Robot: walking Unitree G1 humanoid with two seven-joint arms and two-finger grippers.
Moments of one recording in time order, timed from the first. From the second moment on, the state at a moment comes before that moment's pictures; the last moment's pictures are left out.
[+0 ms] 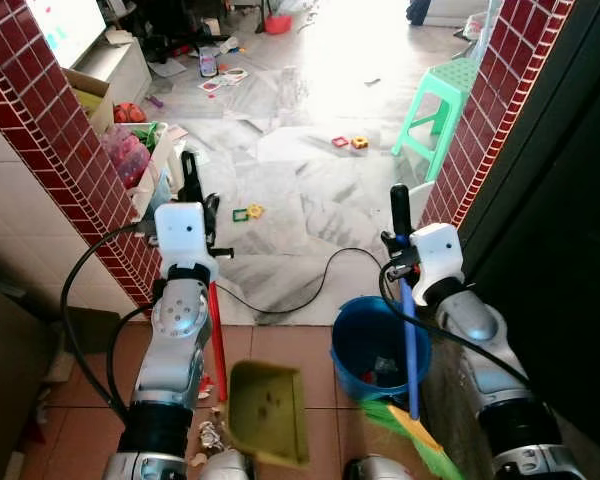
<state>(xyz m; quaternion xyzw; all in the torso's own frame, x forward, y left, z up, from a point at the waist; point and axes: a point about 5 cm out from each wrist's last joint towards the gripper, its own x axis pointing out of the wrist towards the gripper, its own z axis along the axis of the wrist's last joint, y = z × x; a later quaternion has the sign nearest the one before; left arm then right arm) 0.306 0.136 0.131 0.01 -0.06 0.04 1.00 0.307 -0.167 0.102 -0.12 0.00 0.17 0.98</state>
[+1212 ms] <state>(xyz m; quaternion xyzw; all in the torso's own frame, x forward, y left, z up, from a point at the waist) 0.279 0.136 0.100 -0.01 0.02 0.05 1.00 0.312 -0.159 0.120 -0.11 -0.07 0.13 0.98</state>
